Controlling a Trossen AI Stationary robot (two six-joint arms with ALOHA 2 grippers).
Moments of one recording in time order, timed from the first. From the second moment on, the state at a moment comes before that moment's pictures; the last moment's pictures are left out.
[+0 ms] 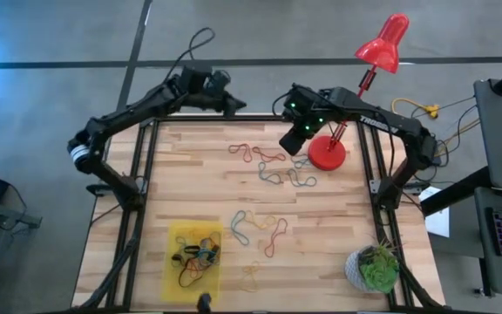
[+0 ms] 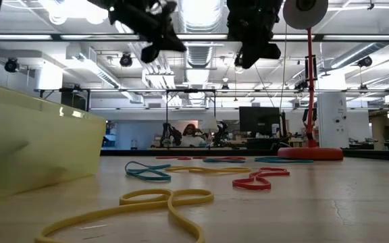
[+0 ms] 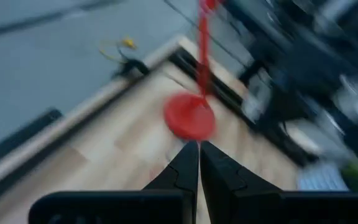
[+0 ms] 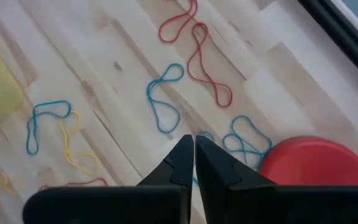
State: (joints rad) left arm 0.64 1.50 1.46 -0.42 0.36 -0.34; right arm -0.43 1.67 1.71 -1.21 -0.10 0.31
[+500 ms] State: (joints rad) left arm 0.77 1.69 1.46 -0.51 0.37 -0.36; right arm -0.49 1.68 1.53 -0.86 -0.21 0.41
